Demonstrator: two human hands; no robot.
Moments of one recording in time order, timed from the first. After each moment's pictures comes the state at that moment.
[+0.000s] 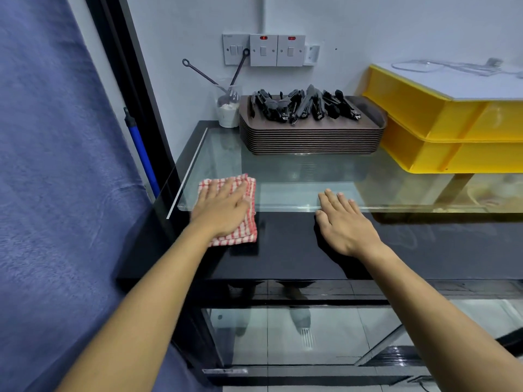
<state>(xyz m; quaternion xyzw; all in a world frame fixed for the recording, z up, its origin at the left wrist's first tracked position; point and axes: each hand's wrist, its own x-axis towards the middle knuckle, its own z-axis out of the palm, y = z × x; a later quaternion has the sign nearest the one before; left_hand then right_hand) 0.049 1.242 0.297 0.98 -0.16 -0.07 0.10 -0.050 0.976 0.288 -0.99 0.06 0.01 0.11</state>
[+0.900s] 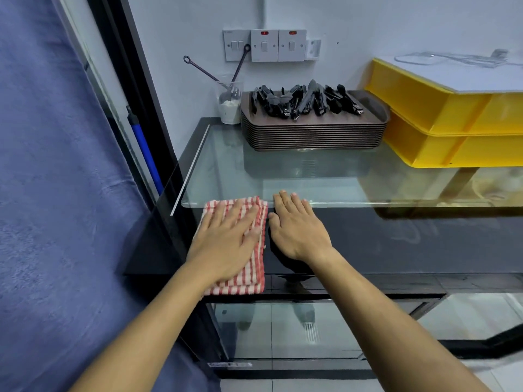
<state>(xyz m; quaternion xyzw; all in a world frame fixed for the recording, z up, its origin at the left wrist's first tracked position) -0.038 1.254 0.294 0.97 -0.20 -0.06 0.08 -0.042 1.070 0.285 -0.99 -0.01 0.01 0.15</state>
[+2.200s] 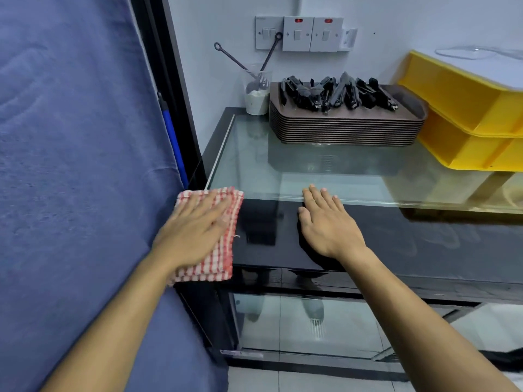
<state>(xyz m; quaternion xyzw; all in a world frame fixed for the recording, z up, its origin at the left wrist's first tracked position) -0.015 1.358 0.293 0.98 -0.16 -0.06 0.08 -0.043 1.073 0.285 -0.99 0.01 0.00 0.13</state>
